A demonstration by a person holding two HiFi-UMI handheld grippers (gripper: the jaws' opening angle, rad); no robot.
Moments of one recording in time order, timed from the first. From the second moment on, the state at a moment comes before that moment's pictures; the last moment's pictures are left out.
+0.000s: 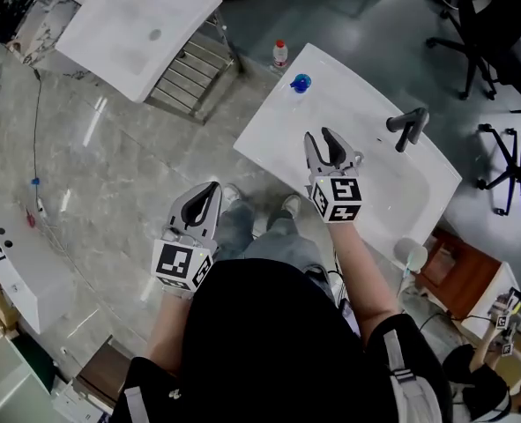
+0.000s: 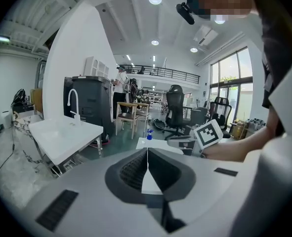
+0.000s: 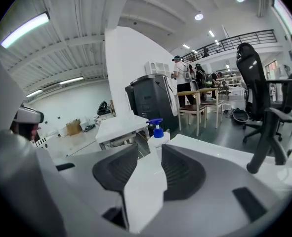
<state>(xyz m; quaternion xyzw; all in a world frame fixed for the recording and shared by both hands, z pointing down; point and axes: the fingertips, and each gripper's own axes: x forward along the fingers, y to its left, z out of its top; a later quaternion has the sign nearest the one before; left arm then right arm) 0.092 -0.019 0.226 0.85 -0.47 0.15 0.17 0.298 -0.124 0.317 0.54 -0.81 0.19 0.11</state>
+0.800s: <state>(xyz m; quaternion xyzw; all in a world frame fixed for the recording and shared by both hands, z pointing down) -0.030 -0.048 0.269 0.85 -0.44 0.20 0.19 0.272 -0.218 0.399 0.74 -0.63 0.21 0.11</state>
